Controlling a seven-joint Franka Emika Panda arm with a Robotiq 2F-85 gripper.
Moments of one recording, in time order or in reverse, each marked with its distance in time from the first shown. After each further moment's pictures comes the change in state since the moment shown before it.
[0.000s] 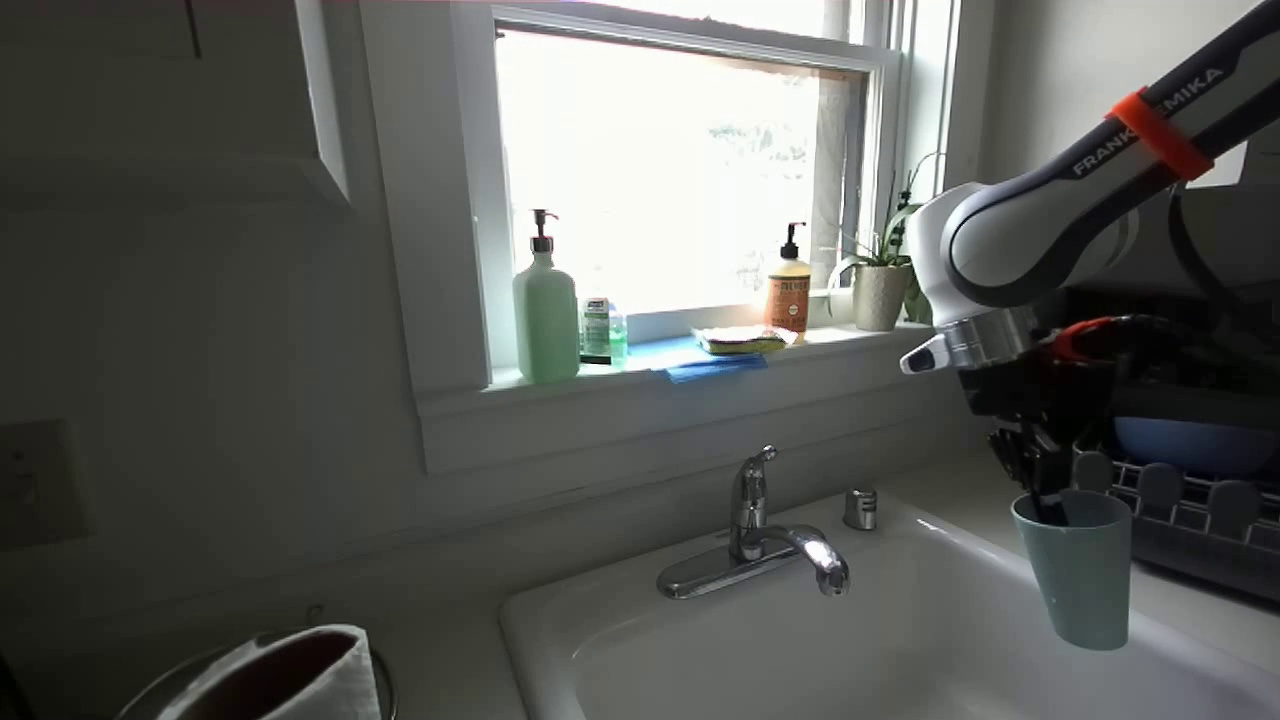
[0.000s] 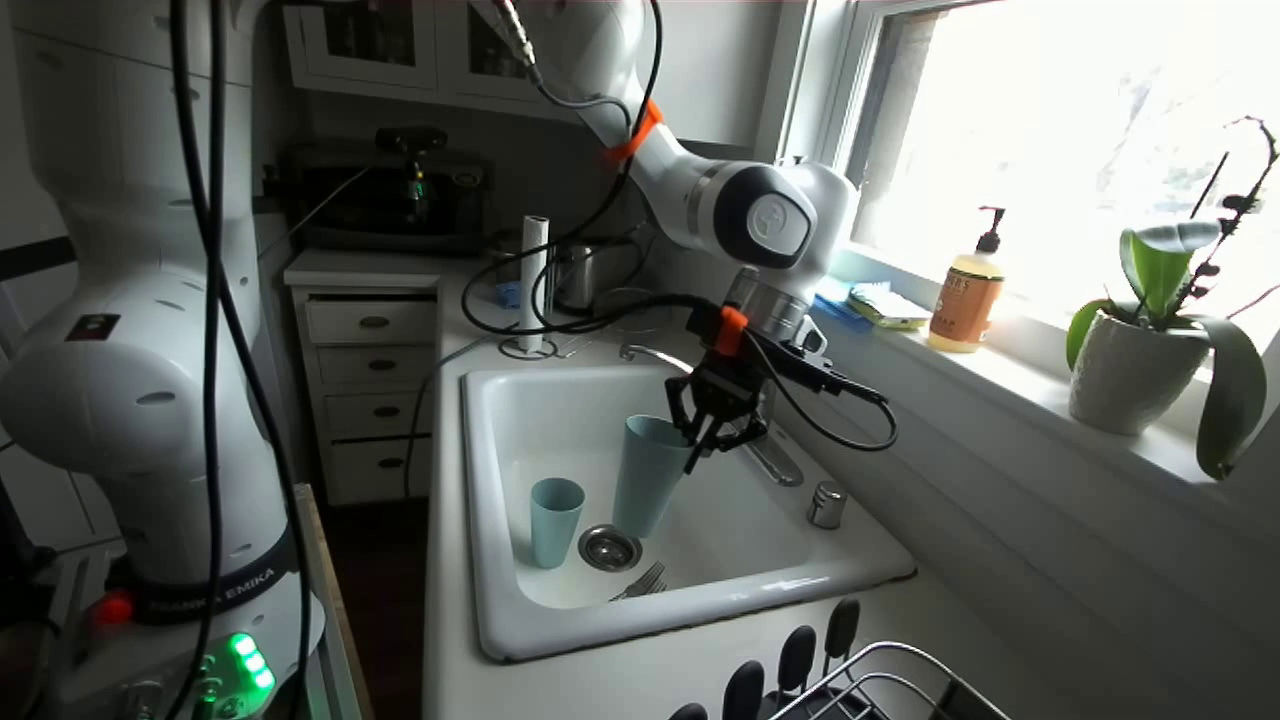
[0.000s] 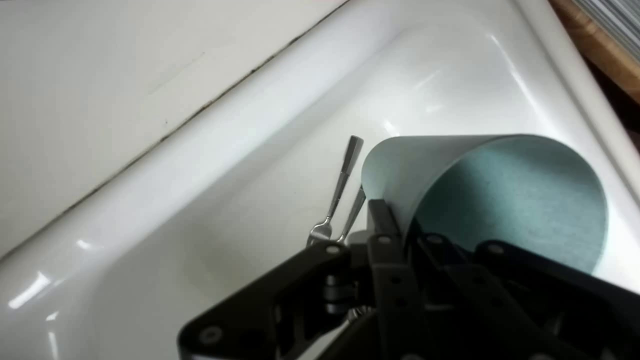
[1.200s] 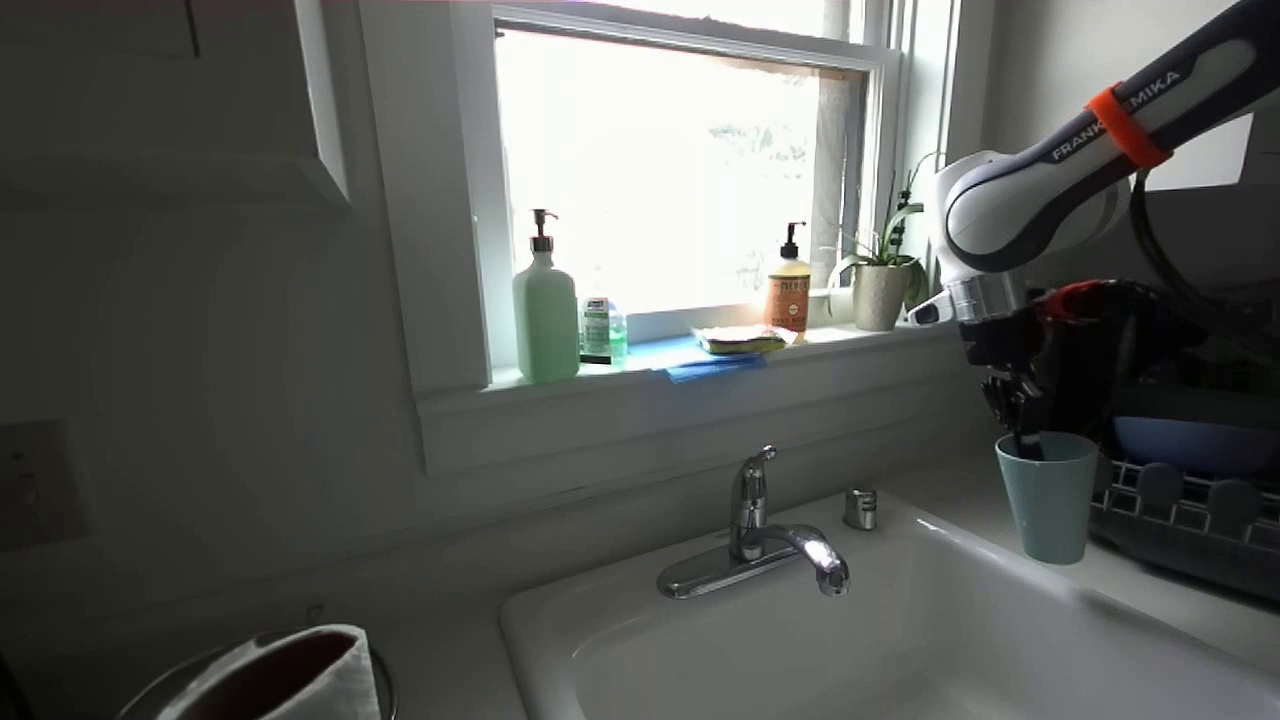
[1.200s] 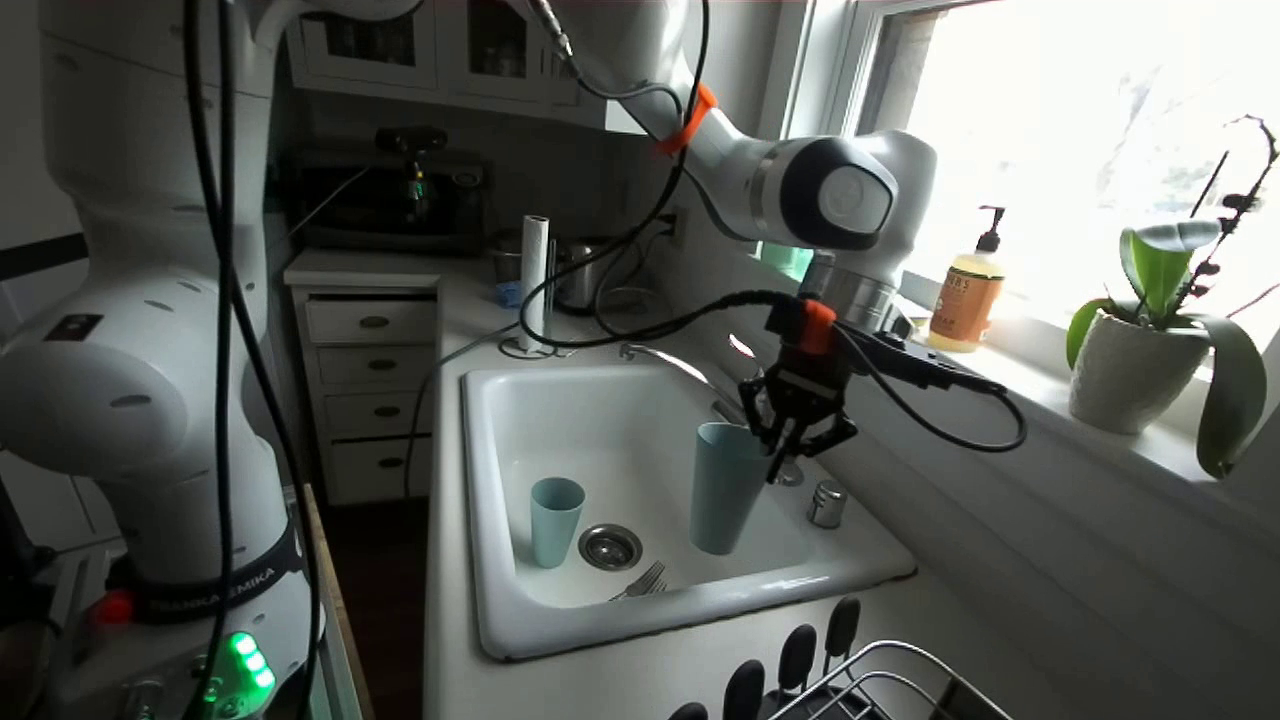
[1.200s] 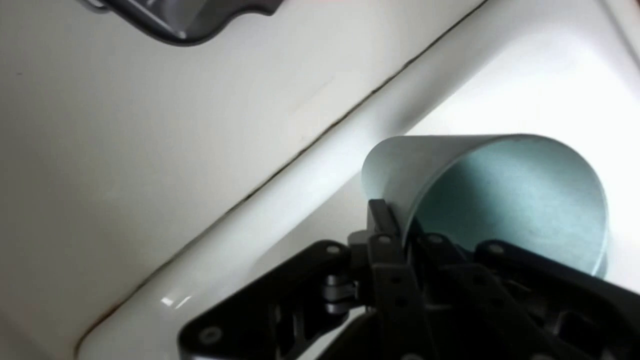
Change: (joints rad) arm -0.088 0.058 -0.032 0.162 -0.036 -0.001 -0.081
